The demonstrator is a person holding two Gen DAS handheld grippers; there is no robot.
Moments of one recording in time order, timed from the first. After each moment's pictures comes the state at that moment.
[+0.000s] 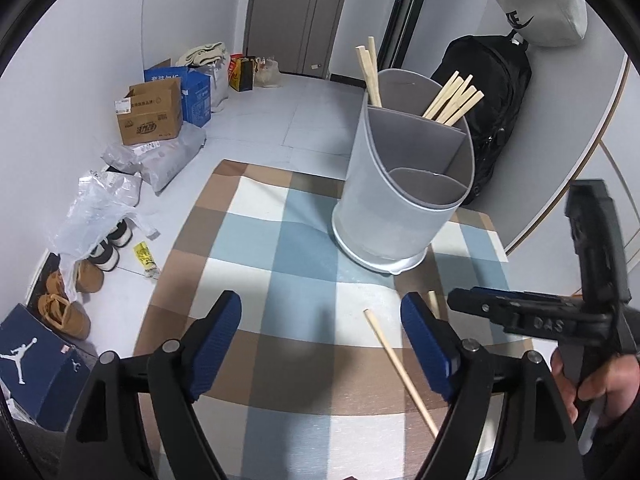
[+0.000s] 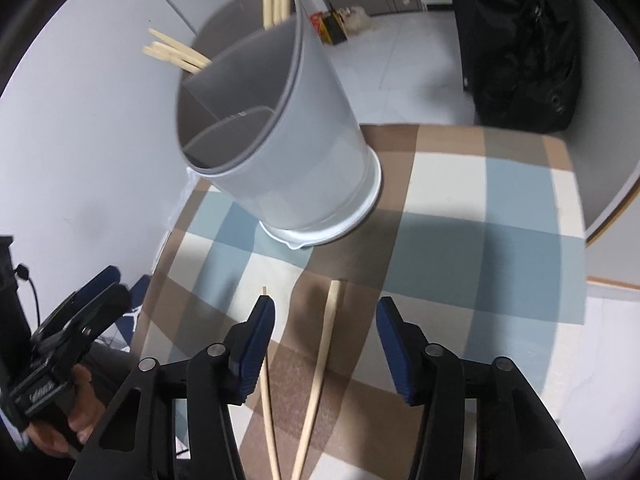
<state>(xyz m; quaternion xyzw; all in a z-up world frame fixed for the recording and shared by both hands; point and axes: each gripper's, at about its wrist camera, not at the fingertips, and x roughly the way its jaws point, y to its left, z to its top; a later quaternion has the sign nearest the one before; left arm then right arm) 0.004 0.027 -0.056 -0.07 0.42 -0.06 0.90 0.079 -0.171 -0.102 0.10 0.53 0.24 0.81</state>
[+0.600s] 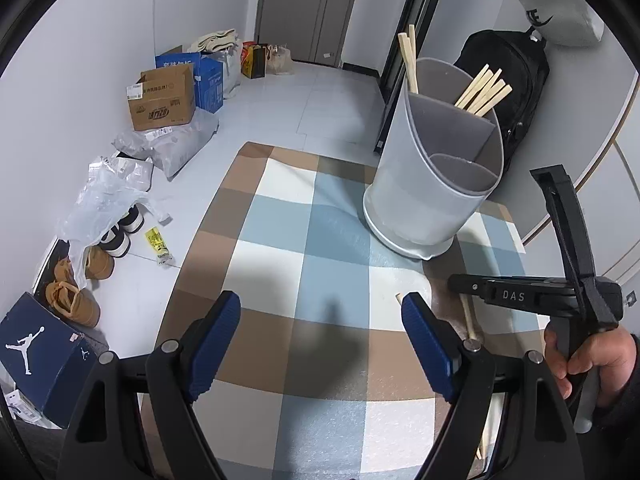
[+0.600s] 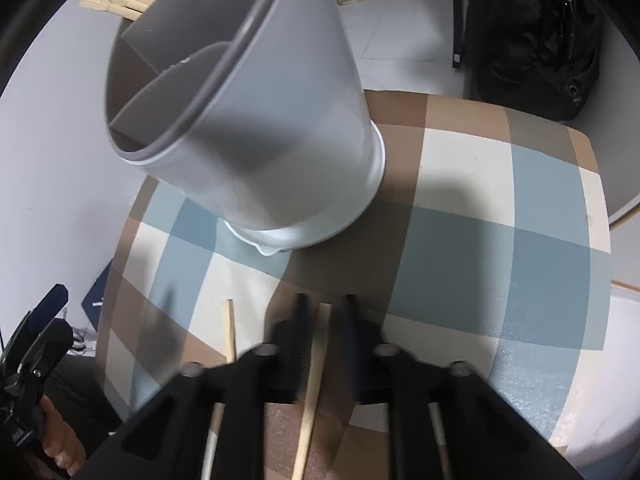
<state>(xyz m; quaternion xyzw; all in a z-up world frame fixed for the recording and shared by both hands) 0.009 0.048 -0.069 -0.08 0.44 -0.04 0.89 0.100 -0.144 -0.127 0.05 0.57 0.20 0.80</state>
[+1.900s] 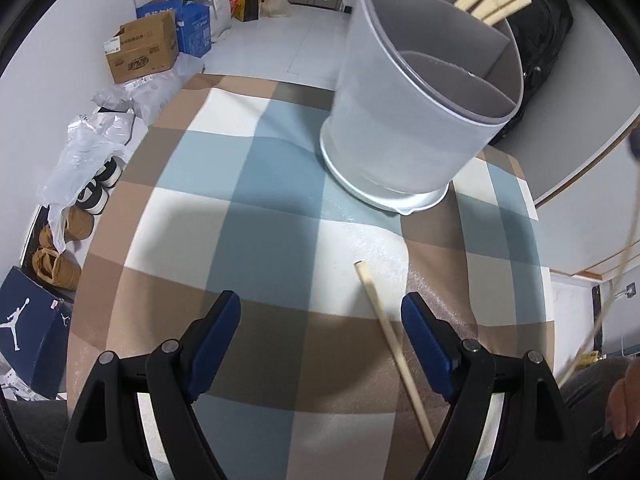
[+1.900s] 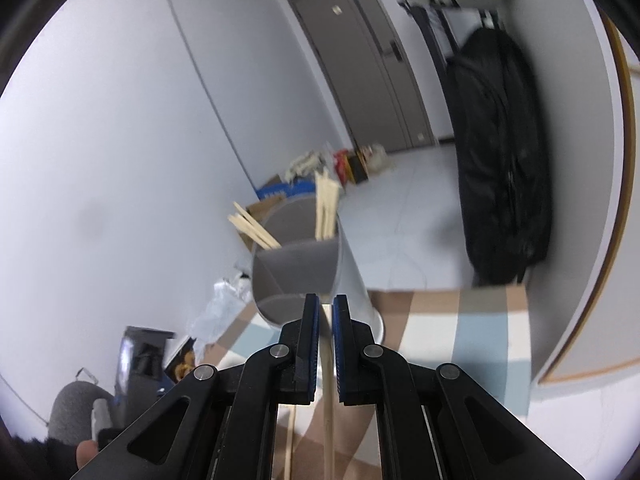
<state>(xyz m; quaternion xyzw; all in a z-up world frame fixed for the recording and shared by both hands) 0.040 -0.005 -0.102 -0.07 0.54 -0.04 0.84 0.034 -0.216 -0.006 0.13 0.25 0.25 0.92</state>
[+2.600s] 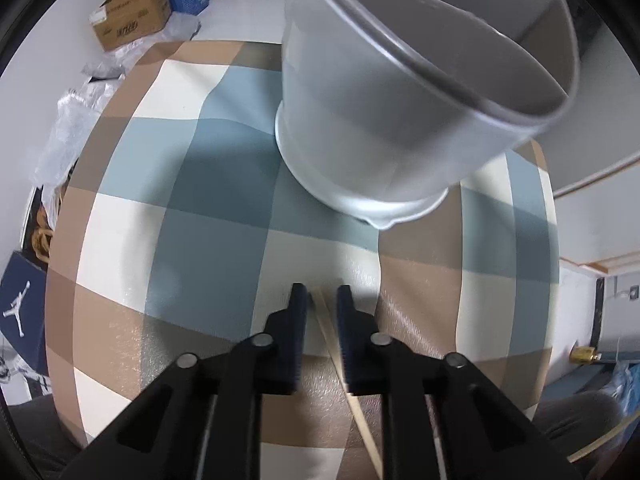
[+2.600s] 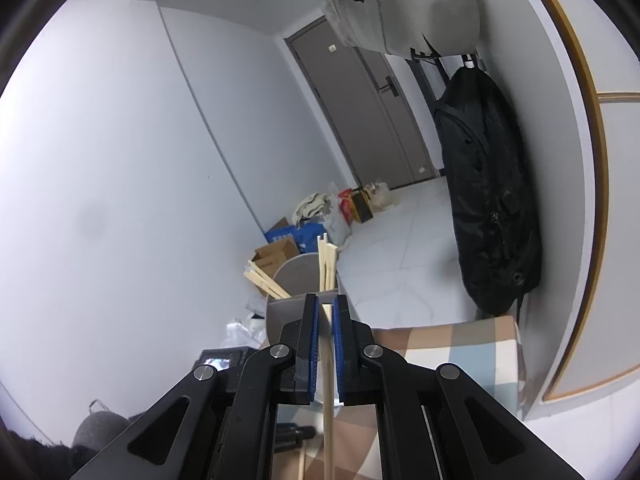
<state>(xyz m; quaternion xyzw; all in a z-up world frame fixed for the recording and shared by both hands) 0.075 -0.025 -0.119 -0.08 0.62 -0.02 0.78 0.022 -0.248 0.014 0.18 0.20 0.25 0.93</state>
